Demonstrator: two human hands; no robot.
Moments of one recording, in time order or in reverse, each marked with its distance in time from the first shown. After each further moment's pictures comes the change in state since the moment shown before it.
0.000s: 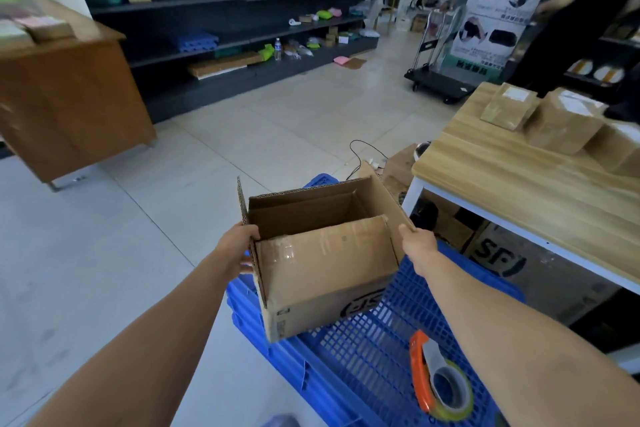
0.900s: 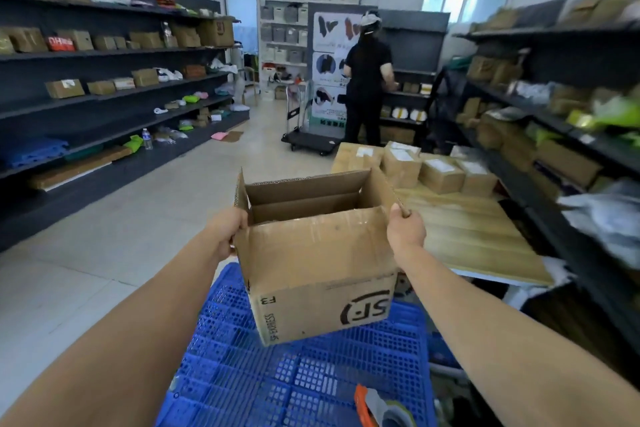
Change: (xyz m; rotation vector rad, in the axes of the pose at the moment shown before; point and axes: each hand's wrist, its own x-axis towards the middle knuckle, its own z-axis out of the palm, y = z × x) left_hand -0.081 0.225 0.136 0.272 -0.281 0.360; right_hand -0.103 -0.110 -0.171 0.412 0.635 -0.215
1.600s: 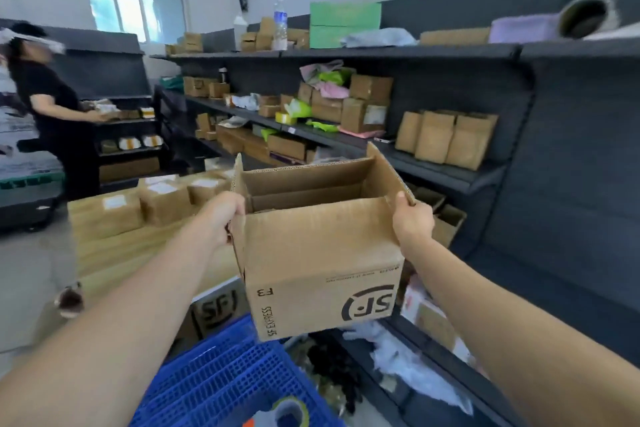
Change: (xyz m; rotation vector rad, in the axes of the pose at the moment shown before) left_hand -0.106 0.101 0.221 0.226 -0.893 0.217; right_hand -0.120 -0.005 -0.263 0.127 0.935 0.163
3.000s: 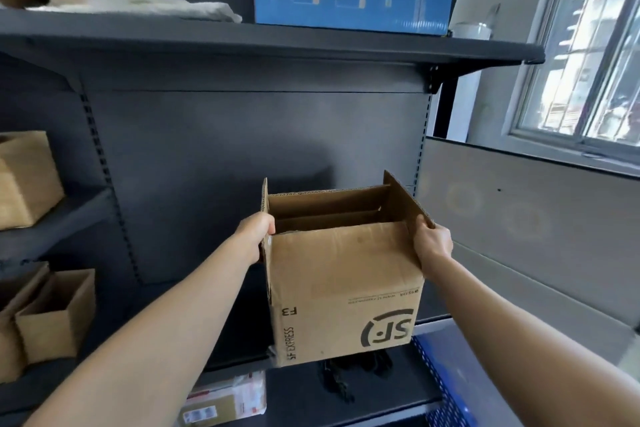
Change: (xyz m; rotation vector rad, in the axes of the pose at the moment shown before) left_hand -0.204 0.032 0.669 0.319 -1.039 0.040; right_hand 0.120 0.131 -0.598 0.009 1.072 0.239
